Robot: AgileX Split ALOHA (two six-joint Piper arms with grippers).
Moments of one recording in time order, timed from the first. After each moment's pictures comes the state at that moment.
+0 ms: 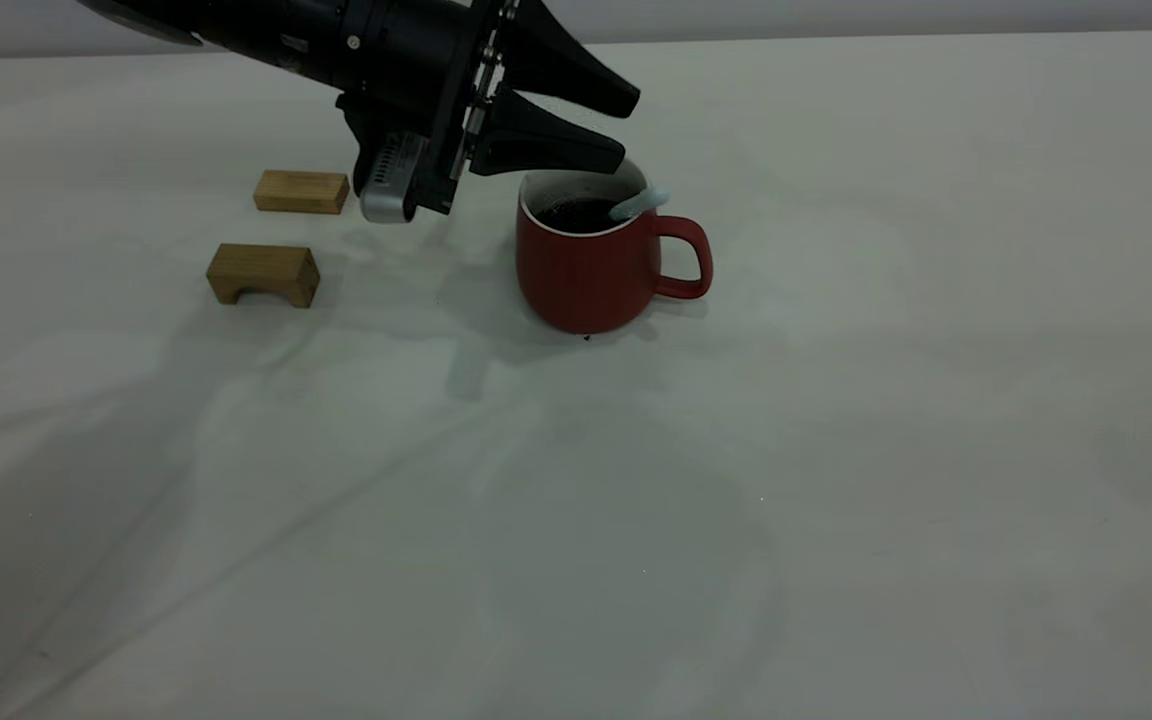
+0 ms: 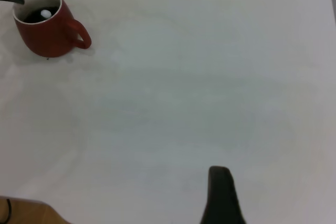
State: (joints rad) left arm -0.22 2.51 -1.59 -1.40 1.11 -0.39; right arm 0.05 0.02 -0.47 0.06 1.14 -0.09
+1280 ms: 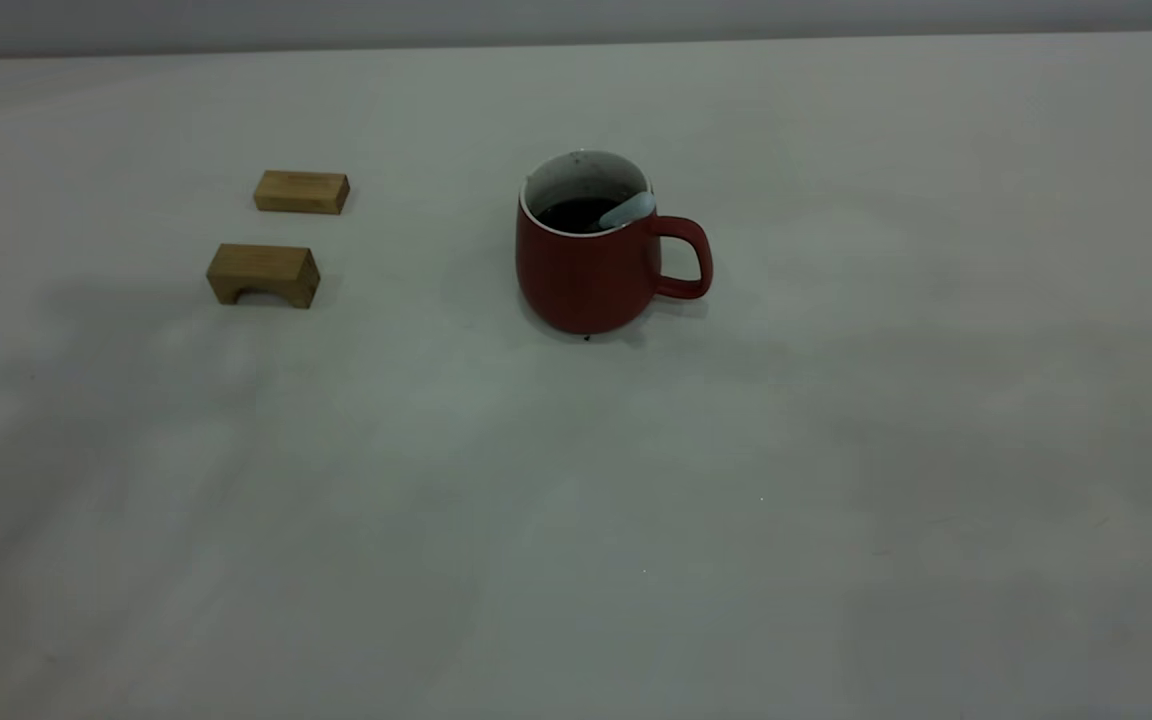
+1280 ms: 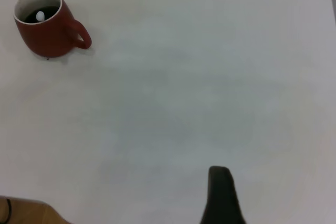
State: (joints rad) left arm -0.22 1.44 -1.69 -0.06 1.17 -0.11; right arm 0.05 0.02 -0.47 0.06 1.14 -0.09
